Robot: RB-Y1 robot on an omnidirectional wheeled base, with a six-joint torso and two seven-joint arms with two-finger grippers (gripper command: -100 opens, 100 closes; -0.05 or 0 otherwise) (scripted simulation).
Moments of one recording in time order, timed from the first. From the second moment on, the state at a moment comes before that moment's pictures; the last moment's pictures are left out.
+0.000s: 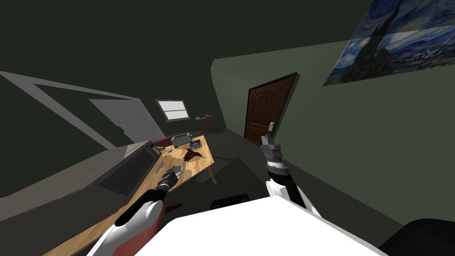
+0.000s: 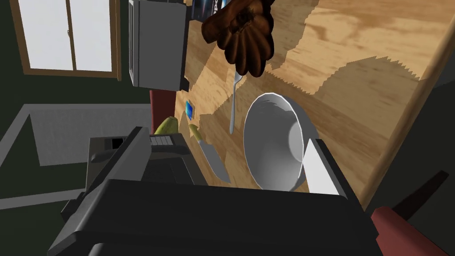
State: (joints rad) left arm 0.42 0.31 0.29 -1.90 0.37 0.45 0.22; right arm 0.55 -0.01 0.00 -2.25 0.05 -0.62 -0.04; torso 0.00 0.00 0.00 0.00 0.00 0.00
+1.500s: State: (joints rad) left arm 0.40 0.43 0.33 -1.65 0.44 0.82 0.36; right arm 0.55 -0.01 0.00 -2.25 0.05 -0.62 -0.04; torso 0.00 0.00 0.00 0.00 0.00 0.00
